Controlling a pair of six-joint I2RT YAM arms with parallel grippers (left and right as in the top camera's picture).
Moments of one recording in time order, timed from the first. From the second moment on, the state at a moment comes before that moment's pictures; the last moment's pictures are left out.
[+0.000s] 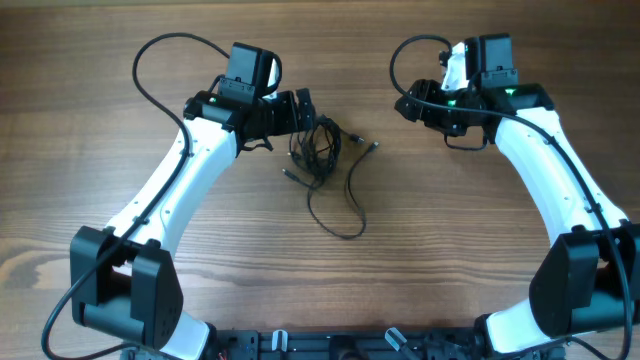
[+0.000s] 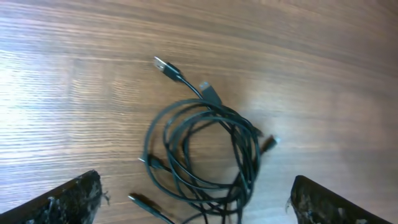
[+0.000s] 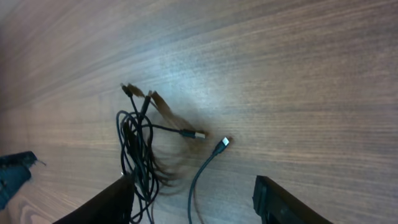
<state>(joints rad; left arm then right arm) -0.32 1.70 1.33 -0.64 0.16 -0.47 0.12 1.70 1.32 -0.67 -0.41 0.42</state>
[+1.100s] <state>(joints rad) -0.31 2.07 1.33 -0.34 0.42 -0.64 0.27 1.72 1.32 -0.67 -0.45 0.42</state>
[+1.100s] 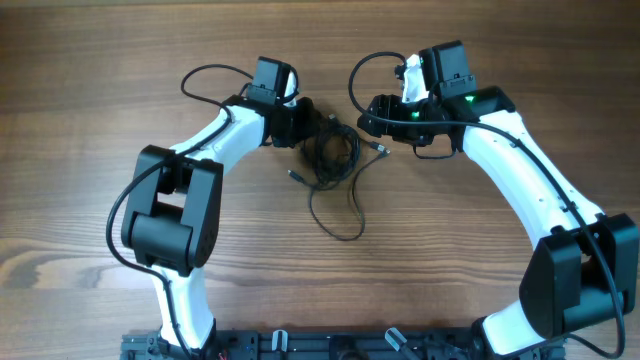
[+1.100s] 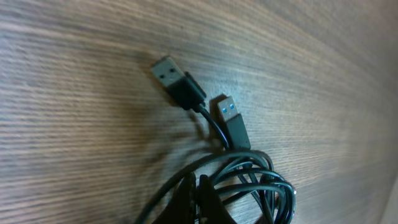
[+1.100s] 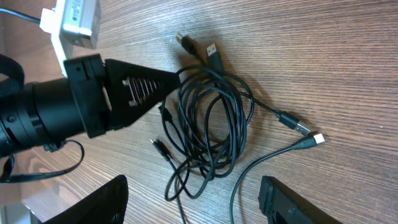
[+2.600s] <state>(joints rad) -0.23 2.09 1.35 -0.41 0.18 -0.80 0.27 1.73 1.32 -0.71 -0.45 0.39</state>
